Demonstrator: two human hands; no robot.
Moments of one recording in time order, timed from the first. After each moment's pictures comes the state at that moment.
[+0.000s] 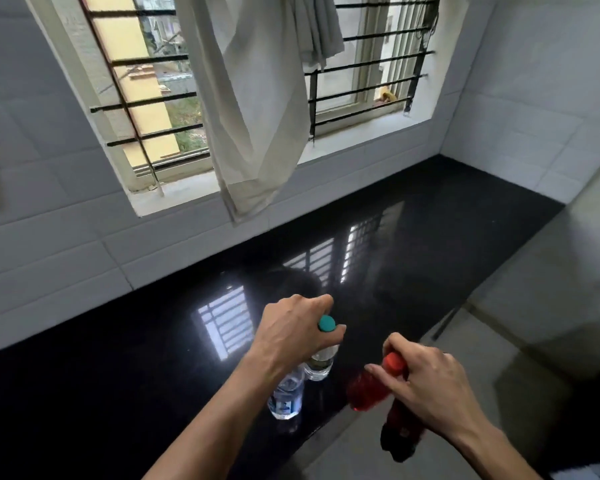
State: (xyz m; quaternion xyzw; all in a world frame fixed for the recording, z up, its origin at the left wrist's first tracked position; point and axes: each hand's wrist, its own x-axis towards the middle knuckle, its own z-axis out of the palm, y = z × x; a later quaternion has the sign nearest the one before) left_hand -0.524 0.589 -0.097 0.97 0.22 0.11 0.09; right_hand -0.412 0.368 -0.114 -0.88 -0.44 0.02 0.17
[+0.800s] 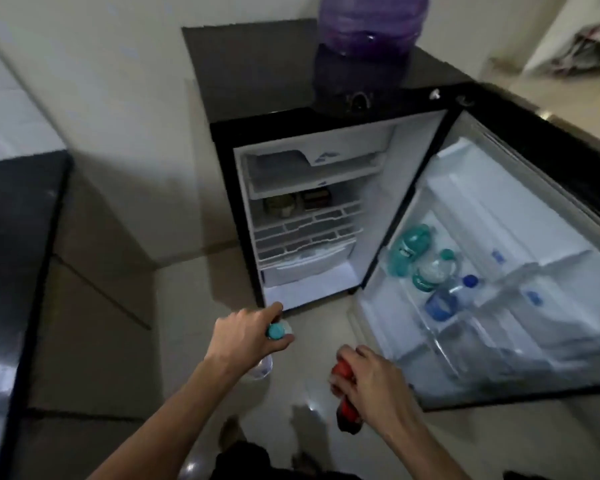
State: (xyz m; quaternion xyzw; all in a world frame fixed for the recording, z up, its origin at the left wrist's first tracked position) left_hand -0.205 0.069 -0.205 0.93 -0.34 -0.11 0.09; right_hand -0.393 -0.116 -0.236 -0.96 0.18 0.07 0.18
